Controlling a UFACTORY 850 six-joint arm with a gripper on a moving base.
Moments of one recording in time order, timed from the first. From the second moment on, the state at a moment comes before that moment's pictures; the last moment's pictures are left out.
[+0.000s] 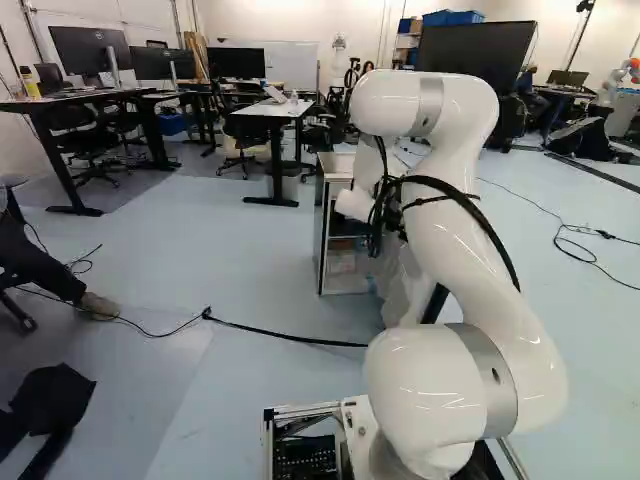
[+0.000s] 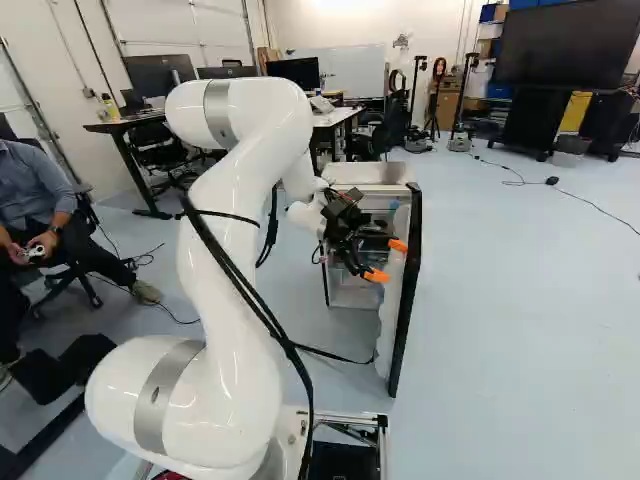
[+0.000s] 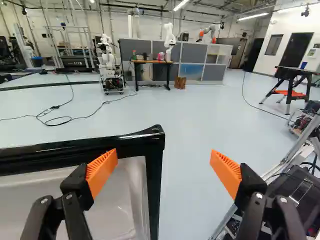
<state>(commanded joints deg) -4.8 -45.6 -64.6 116.1 88.2 -18.7</state>
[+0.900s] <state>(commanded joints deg) -17.7 -48.6 -73.7 119.9 88.2 -18.7</state>
